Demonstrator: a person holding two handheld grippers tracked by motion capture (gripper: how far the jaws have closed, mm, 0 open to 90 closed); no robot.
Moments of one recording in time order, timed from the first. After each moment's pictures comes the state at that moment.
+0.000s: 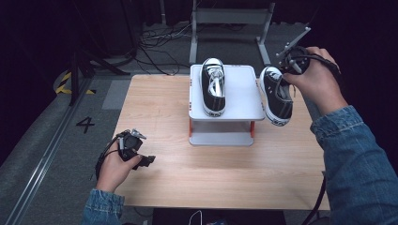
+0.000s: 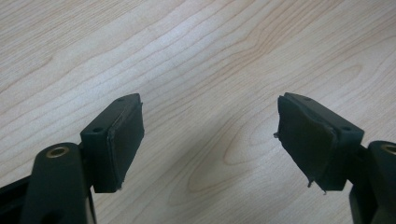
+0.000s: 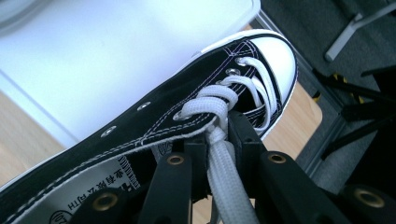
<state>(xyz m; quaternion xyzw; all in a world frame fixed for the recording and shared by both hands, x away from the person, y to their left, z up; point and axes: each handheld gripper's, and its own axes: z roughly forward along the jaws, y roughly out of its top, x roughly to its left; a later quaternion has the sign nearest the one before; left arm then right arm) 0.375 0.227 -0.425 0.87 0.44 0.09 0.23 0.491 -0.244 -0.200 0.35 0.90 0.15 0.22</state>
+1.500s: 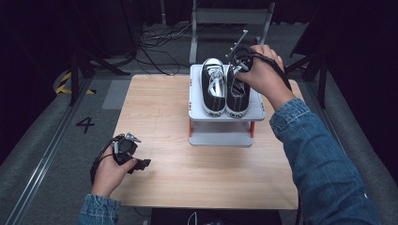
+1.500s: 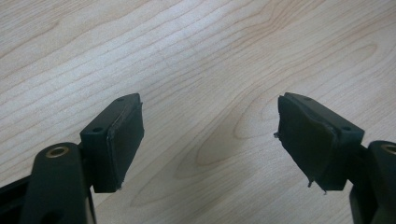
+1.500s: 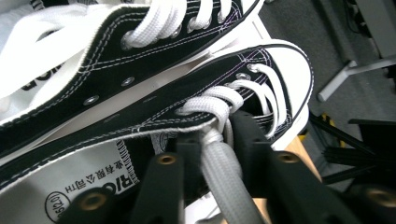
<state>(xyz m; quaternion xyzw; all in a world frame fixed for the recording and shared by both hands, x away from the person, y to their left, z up) 0.365 0.242 -0.432 0.86 0.46 0.08 0.23 0.538 -0.138 -0.231 0.27 0.92 0.14 0.24</state>
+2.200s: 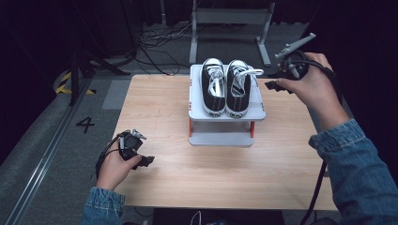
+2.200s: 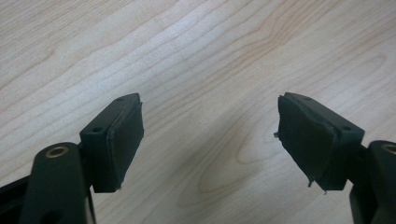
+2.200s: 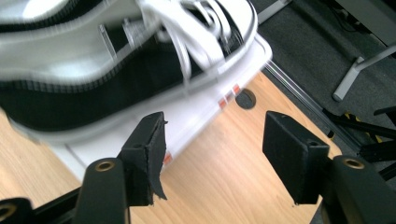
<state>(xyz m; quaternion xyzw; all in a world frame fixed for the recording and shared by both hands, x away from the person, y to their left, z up) 0.380 0.229 -0.433 0.87 0.43 0.10 0.21 0.475 -0.252 -0.214 0.33 0.88 0.25 0.24</state>
